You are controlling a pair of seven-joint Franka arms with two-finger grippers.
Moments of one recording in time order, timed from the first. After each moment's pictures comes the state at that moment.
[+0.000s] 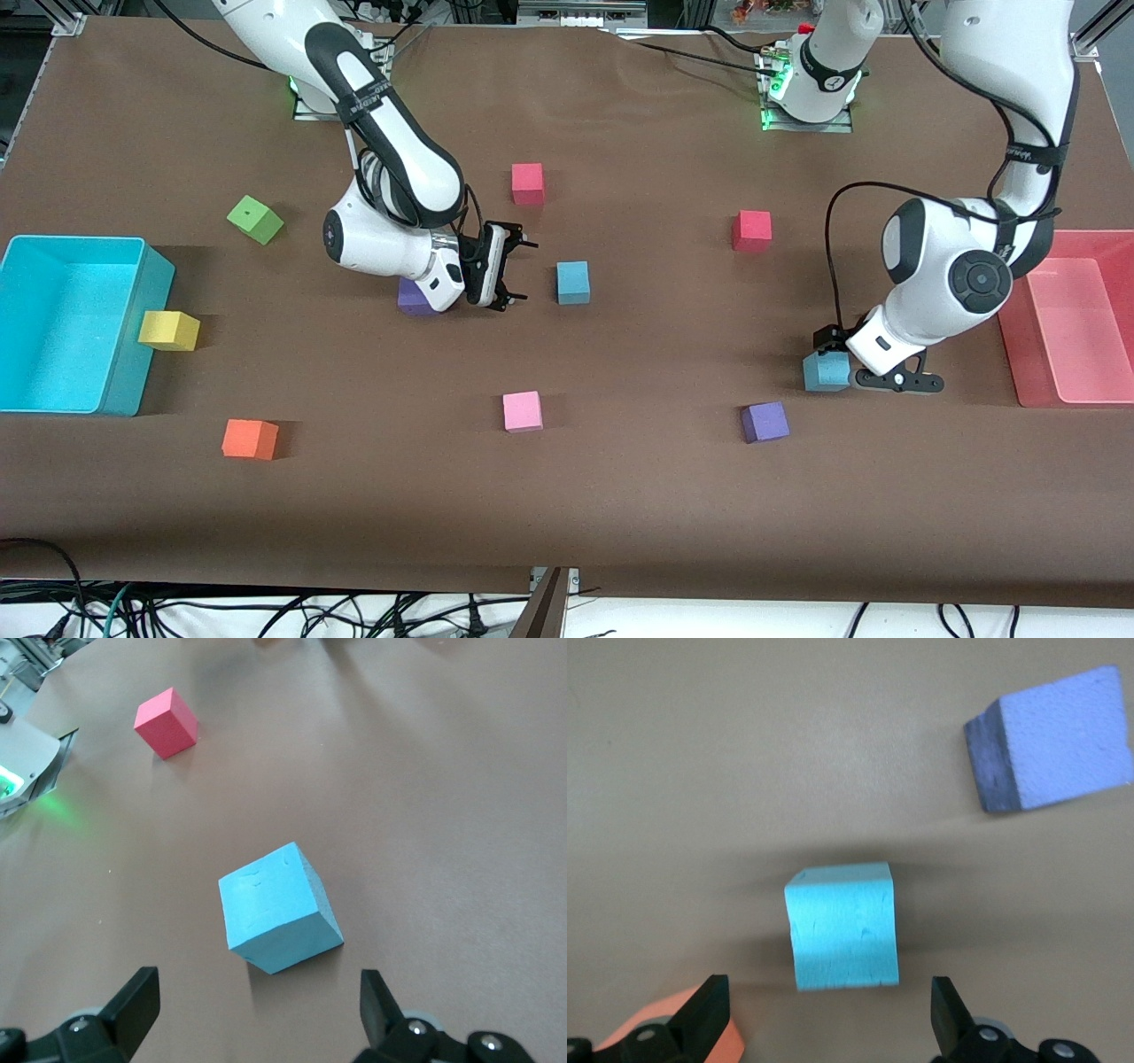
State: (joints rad) left arm -0.20 0.45 0.13 -1.92 -0.05 2.35 0.03; right arm 0.42 0.50 0.17 -1.99 1.18 2.41 -1.63
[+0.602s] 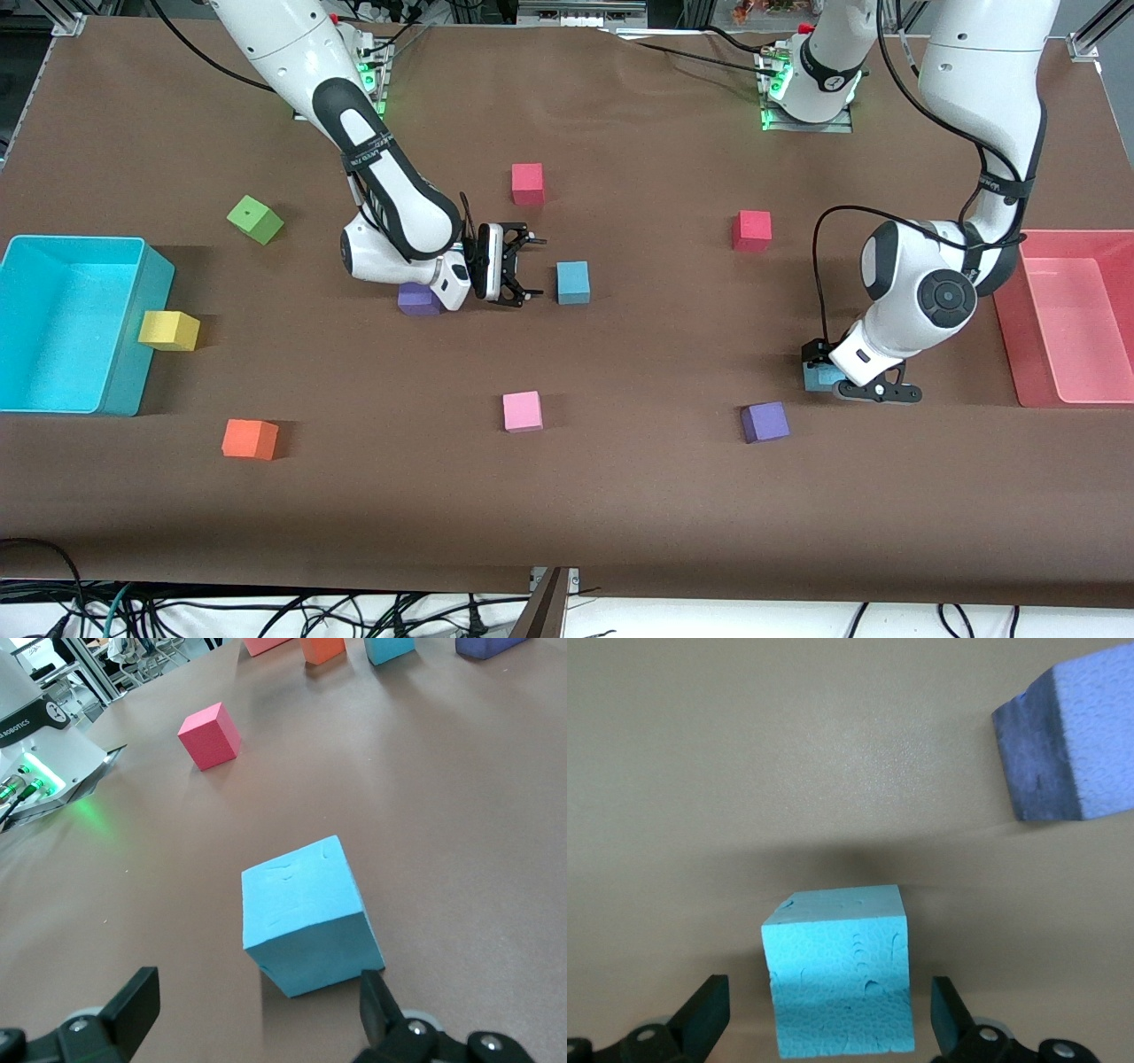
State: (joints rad) left arm -0.20 0.54 0.13 -1.92 -0.05 2.44 0.03; right arm 0.42 0.60 0.17 -1.99 1.43 2.33 -1.98
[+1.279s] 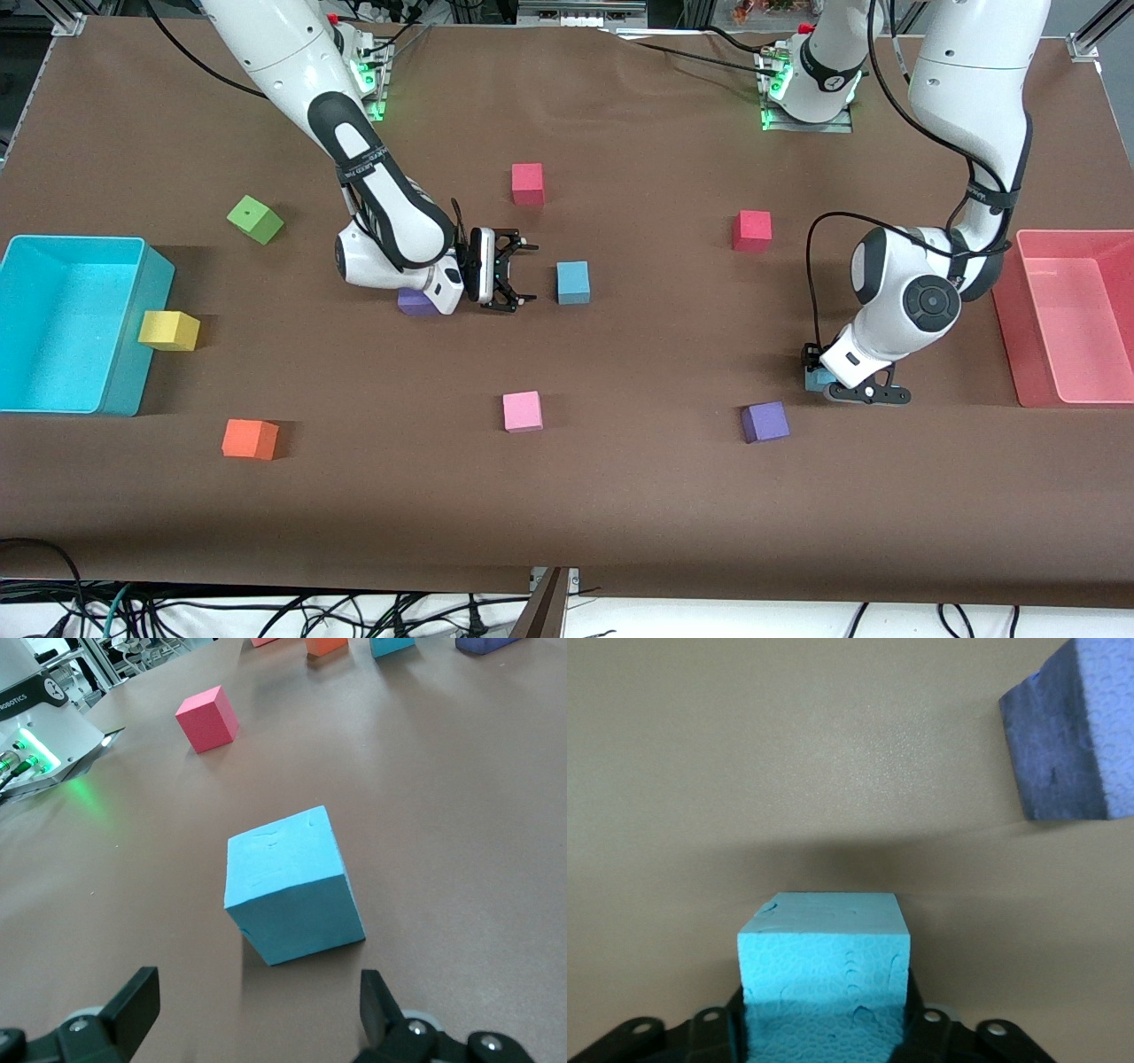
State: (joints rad) left arm -0.21 0.56 0.13 -1.92 -0.05 2.47 0.01; right arm 0.39 0.63 0.17 -1.99 1.43 2.33 -2.06
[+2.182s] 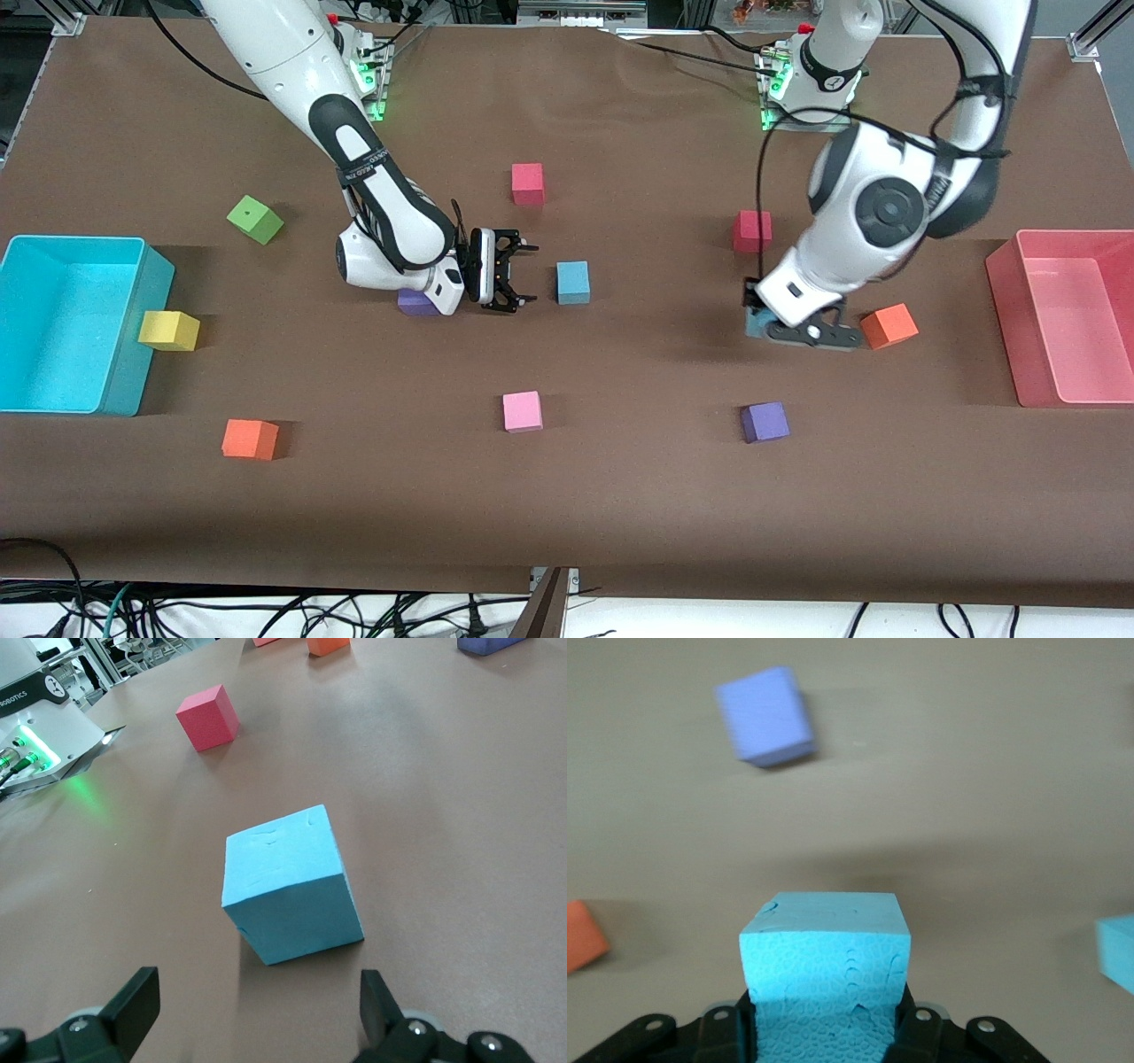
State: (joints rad) left arm -0.49 0.26 0.11 -1.86 -0.08 2.07 -0.23; right arm 0.39 0.63 0.17 -1.98 1.43 2.33 -2.07
